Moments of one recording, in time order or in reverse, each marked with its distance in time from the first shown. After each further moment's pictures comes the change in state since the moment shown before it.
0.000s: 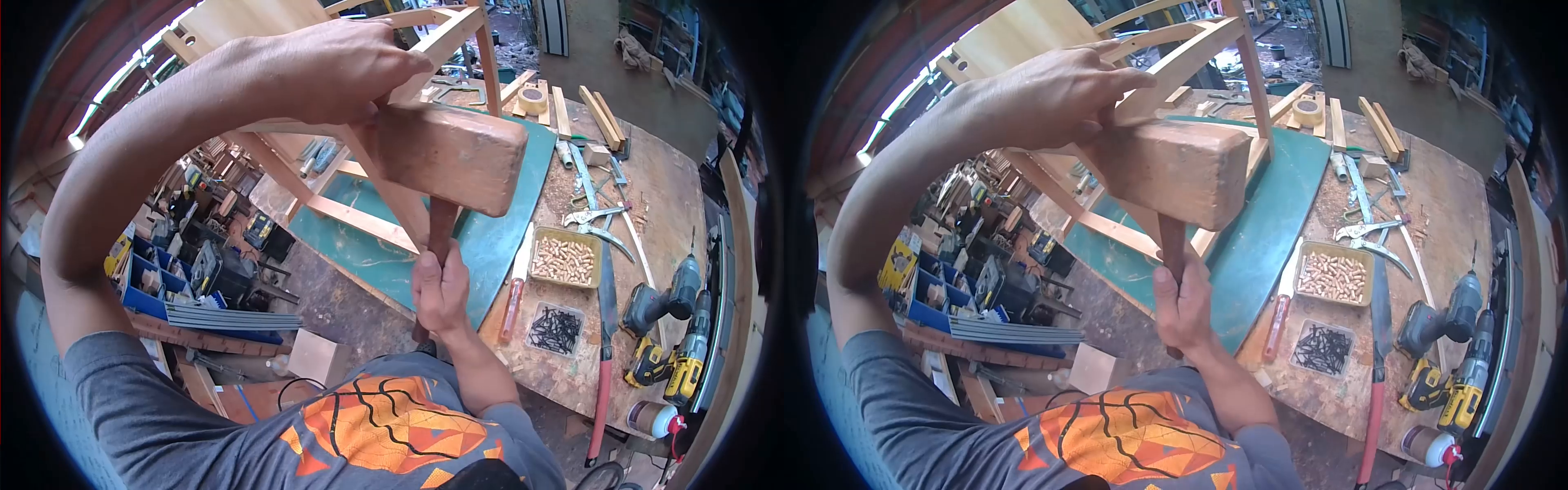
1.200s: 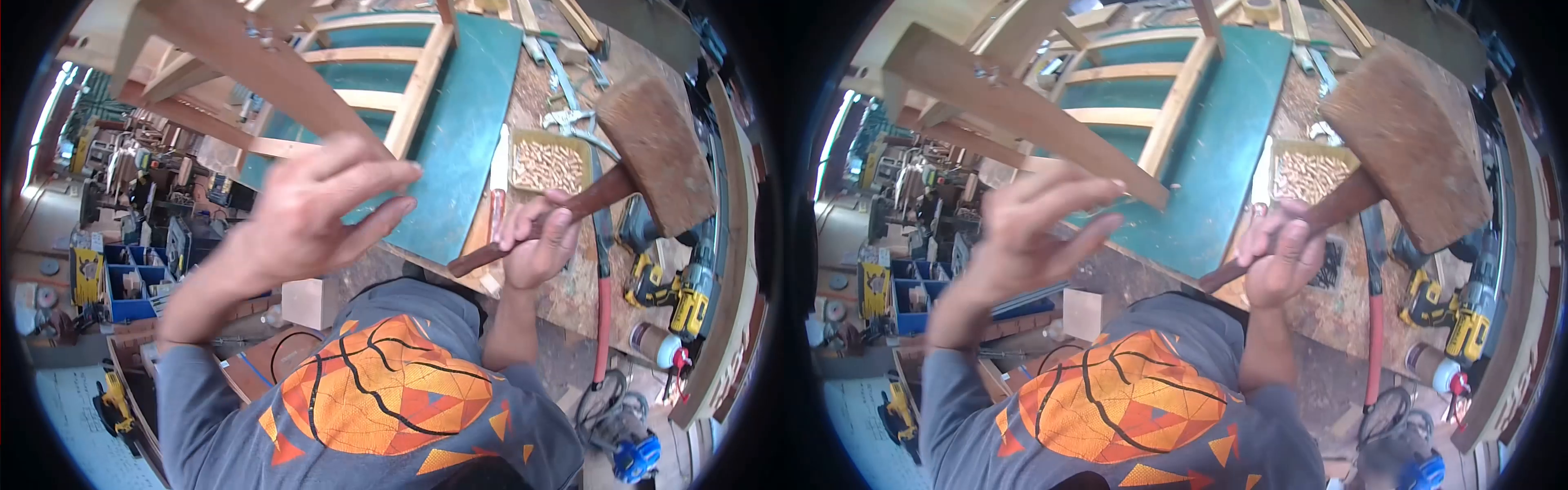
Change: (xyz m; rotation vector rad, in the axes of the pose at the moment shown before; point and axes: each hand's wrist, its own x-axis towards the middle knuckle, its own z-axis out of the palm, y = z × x) left_hand -0.040 0.137 0.122 -0.857 0.652 0.088; right_hand -0.036 -0.015 -0.112 0.261 0.453 -0.119
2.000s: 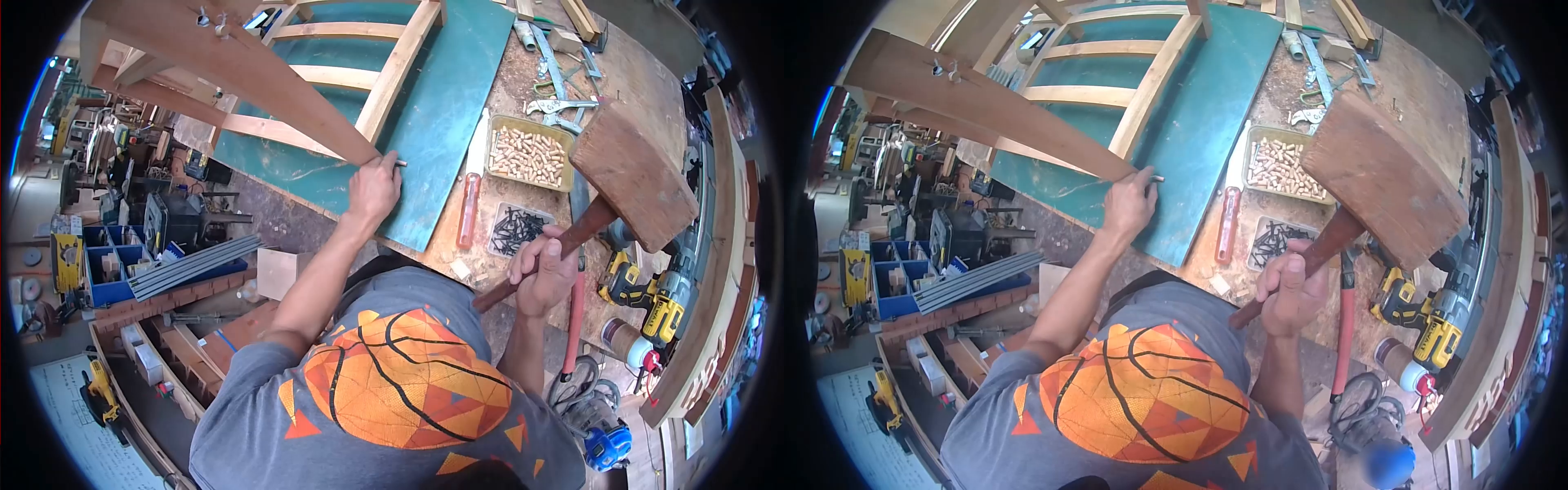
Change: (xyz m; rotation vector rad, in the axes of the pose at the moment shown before) left_hand -0.077 -0.061 0.245 0.081 0.104 -0.814; right_hand -0.018 -0.056 -0.068 -0.278 0.066 0.265
